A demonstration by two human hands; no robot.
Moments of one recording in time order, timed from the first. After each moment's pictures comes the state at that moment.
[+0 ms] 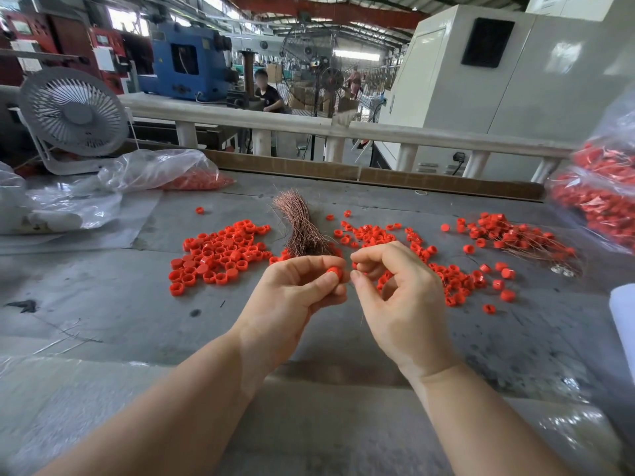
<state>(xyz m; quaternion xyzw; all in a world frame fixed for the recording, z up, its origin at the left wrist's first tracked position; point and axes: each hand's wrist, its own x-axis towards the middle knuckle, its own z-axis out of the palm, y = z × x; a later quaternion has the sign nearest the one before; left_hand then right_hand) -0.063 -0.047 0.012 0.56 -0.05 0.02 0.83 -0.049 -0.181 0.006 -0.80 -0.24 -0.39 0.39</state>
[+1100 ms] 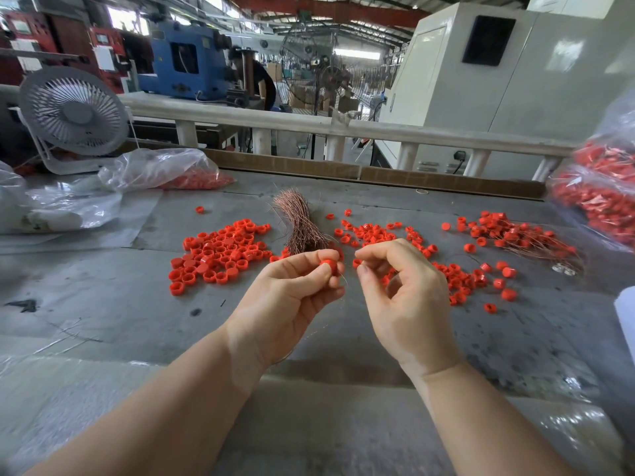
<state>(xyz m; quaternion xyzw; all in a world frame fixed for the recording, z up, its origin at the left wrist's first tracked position) -0.058 -0.043 0.013 0.45 -0.04 -0.05 0.89 -0.049 -0.180 0.009 -0.80 -0.23 -0.39 0.40</state>
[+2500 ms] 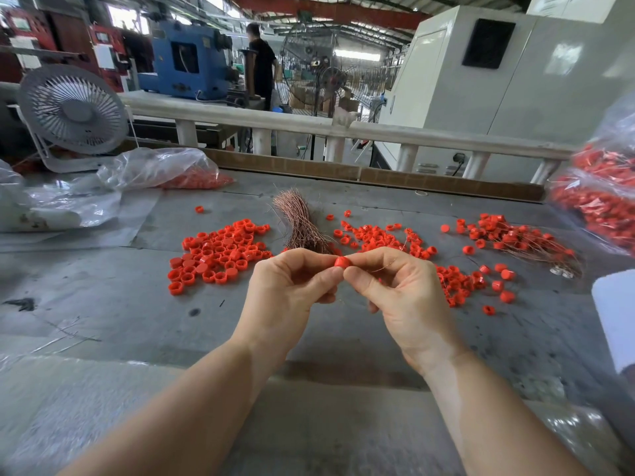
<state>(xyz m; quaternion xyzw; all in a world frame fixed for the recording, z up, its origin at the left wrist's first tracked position) -0.065 -0.047 0.011 0.65 -0.08 0.15 0.74 -0.048 -0.182 0.011 -0.71 -0.23 -0.14 0.65</state>
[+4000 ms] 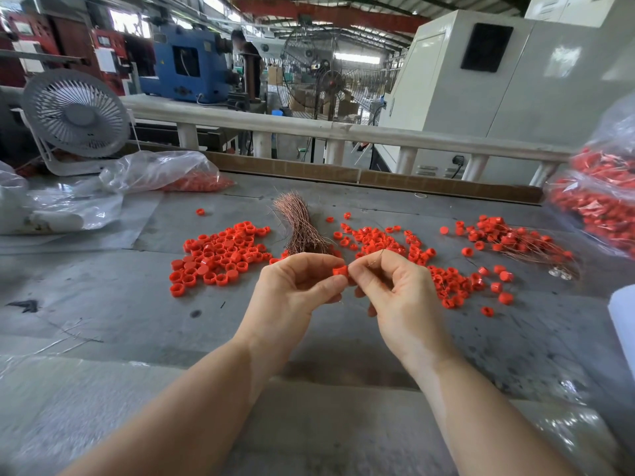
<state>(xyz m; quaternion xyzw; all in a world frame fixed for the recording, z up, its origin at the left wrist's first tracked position) -0.061 -0.048 0.005 0.62 -0.10 0.11 0.77 -0.050 -0.180 0.011 -0.77 -0.17 -0.17 0.59</state>
